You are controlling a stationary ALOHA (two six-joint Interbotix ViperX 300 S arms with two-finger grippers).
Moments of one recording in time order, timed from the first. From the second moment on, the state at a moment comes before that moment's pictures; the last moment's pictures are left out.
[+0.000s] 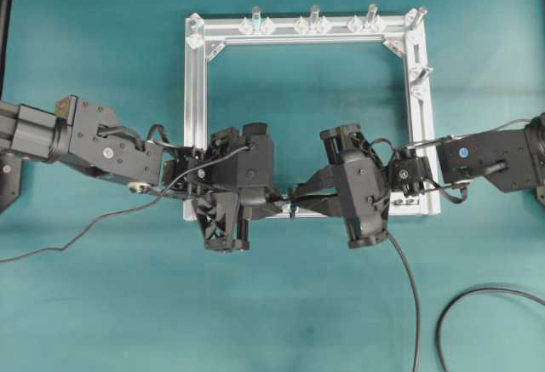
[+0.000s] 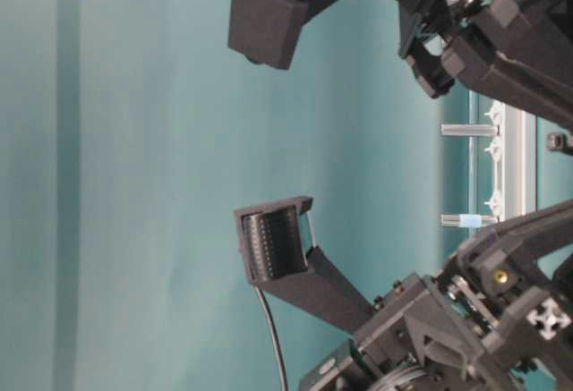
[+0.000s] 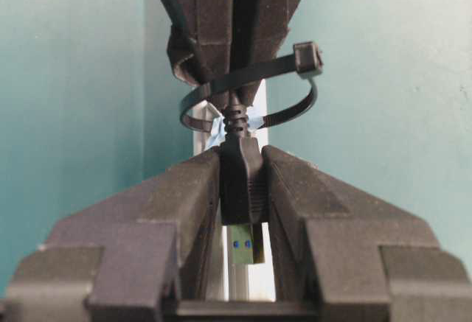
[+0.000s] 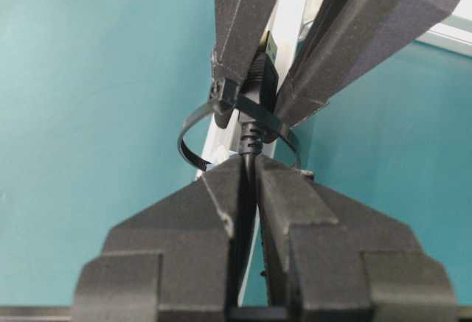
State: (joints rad) left arm -0.11 0.17 0.60 -0.06 -0.01 -0.06; right arm 0.08 0.09 0.80 -0.12 -0.37 0.07
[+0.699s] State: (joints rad) left arm -0.11 0.16 0.61 -0.06 -0.01 -0.06; right arm 0.08 0.09 0.80 -0.12 -0.33 0.07
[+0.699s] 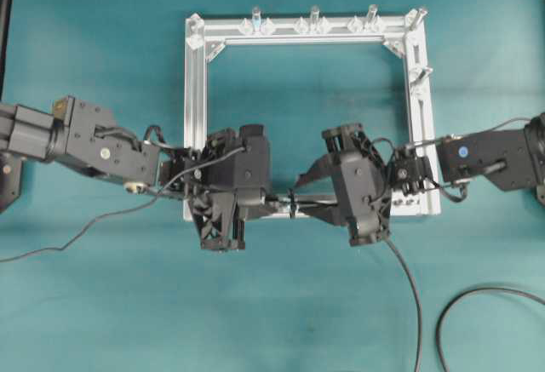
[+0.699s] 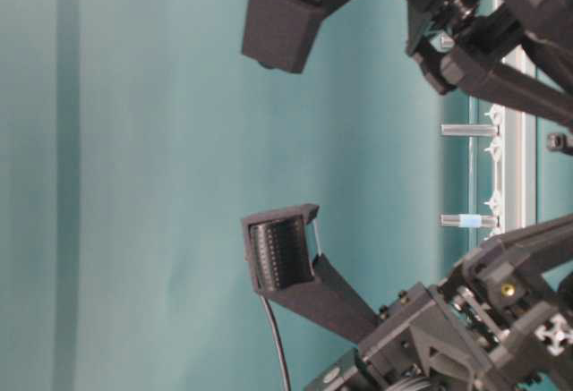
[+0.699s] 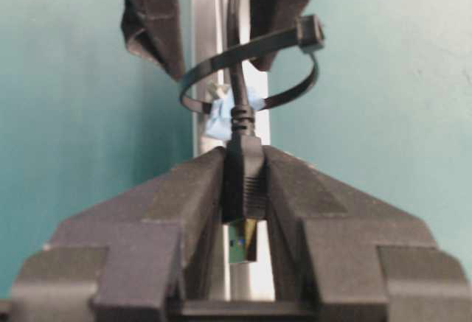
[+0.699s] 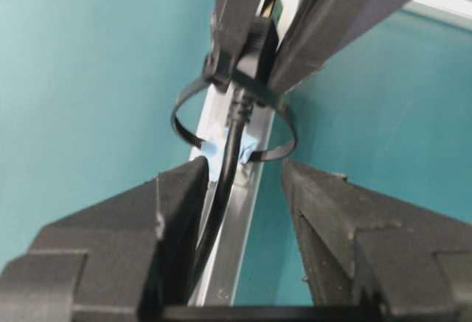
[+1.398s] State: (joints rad) left arm -0.11 0.14 0.62 -0.06 0.02 -0.06; right arm 0.08 0.00 0.86 -0.12 -0.30 0.07
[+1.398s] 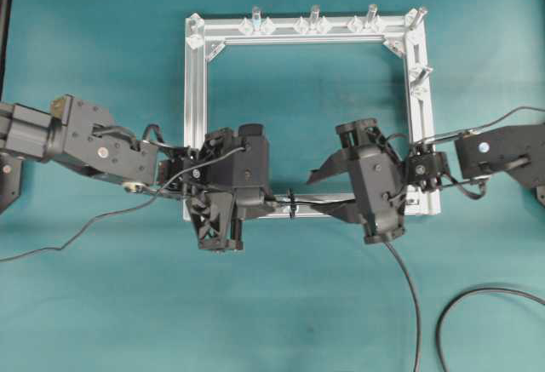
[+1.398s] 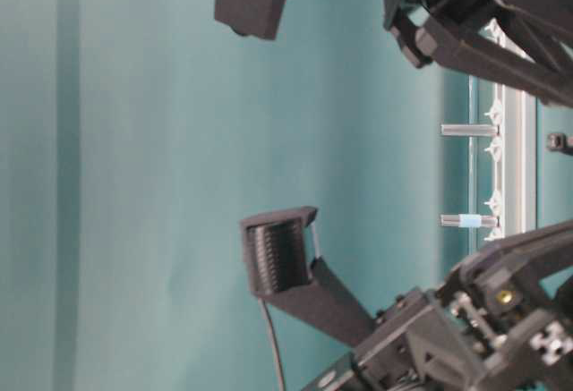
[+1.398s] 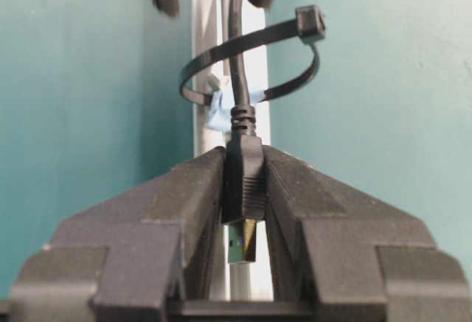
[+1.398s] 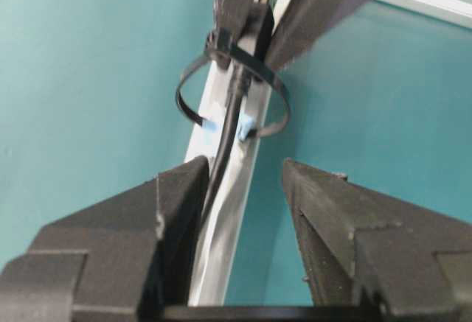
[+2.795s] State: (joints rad) left arm -0.11 -0.21 0.89 -0.06 0.15 -0.10; right arm 0.08 -0.11 0.94 -0.12 -0.27 0.07
